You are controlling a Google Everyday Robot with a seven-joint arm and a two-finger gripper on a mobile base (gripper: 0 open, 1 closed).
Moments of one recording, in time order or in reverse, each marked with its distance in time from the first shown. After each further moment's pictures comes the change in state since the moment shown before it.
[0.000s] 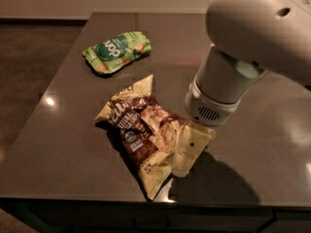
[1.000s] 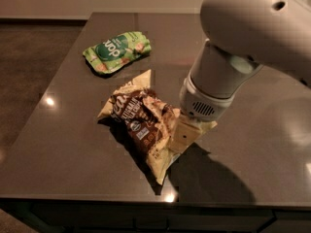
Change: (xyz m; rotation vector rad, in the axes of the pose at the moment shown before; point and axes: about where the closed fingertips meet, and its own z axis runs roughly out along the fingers) arm -0.015 -0.004 -0.004 0.016 -0.027 -0.022
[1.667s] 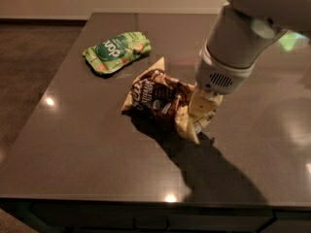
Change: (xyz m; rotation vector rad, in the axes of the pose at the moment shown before) arm 0.008 -0.038 -0.045 0.098 0.037 -0.012
